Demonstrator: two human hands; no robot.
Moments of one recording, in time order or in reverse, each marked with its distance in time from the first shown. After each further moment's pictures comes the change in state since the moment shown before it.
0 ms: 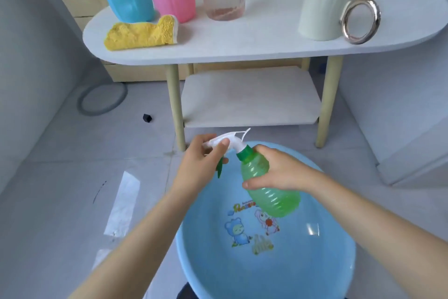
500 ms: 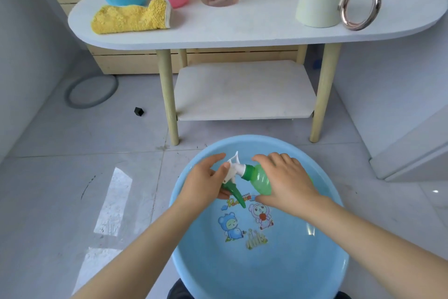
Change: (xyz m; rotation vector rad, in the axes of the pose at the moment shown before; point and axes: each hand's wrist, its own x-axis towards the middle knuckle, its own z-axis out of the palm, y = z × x) left_hand -0.012 -0.048 0.022 0.056 -0.143 -0.111; right_hand -0.009 0.048 0.043 -0.604 0.235 -0.107
